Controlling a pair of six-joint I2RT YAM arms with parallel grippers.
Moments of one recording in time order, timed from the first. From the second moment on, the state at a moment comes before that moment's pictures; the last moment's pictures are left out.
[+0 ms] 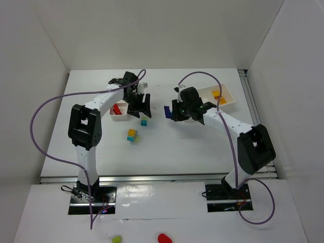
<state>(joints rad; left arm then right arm) -0.31 2.04 1.69 -0.89 0.39 -0.21 0.52 1.59 1.12 -0.30 -0.13 0.26</state>
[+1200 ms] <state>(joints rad) -0.40 1.94 1.60 -0.51 0.68 -0.46 0.54 1.57 1.12 -0.31 -0.15 0.26</state>
